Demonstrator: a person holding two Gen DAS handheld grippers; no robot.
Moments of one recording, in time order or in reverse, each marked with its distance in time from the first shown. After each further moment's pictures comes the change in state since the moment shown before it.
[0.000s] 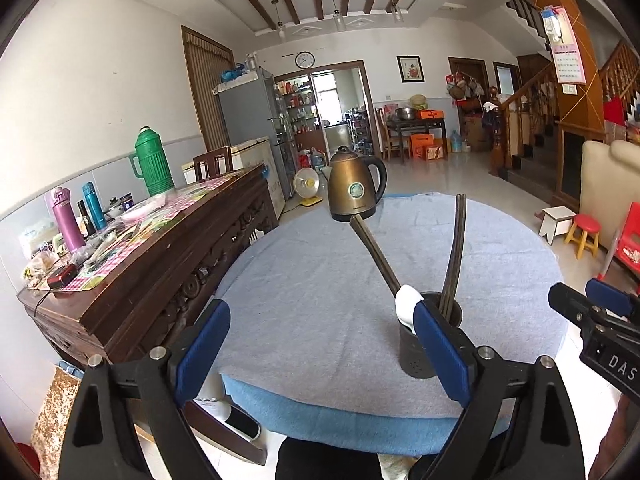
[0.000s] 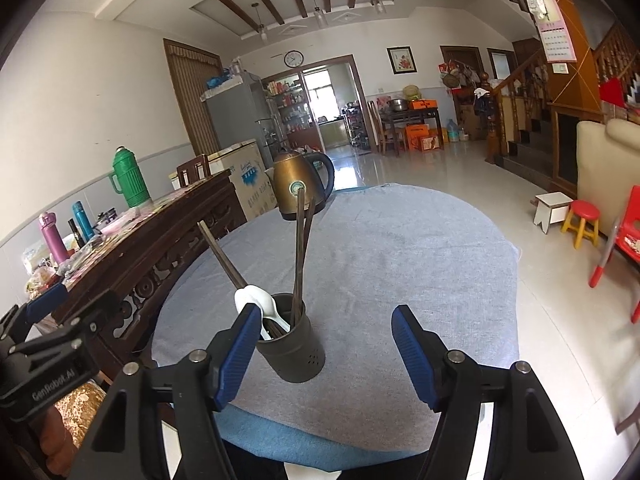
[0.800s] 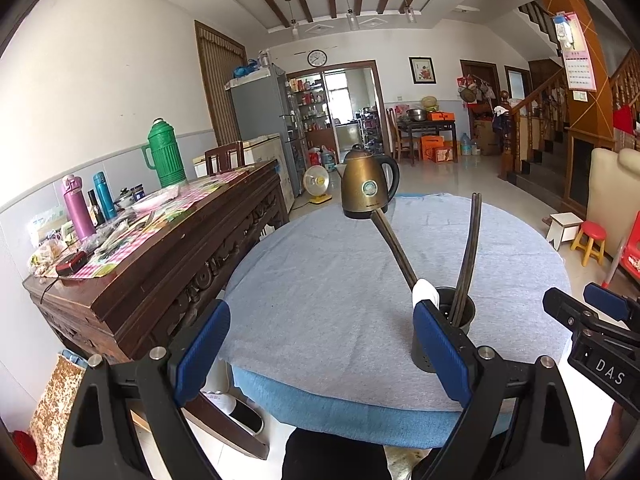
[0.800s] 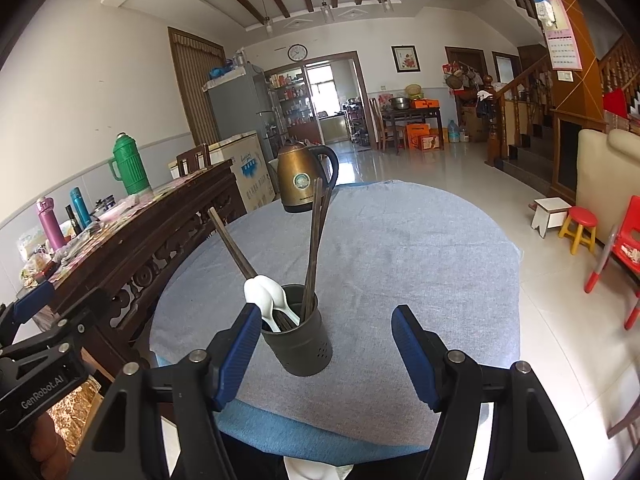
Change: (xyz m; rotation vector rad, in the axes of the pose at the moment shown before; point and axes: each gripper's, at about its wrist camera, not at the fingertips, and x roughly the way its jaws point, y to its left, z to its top) left arm -0.005 0.018 -0.006 -0.038 0.009 0.028; right arm 0.005 0.025 -0.003 -0.034 0.024 -0.023
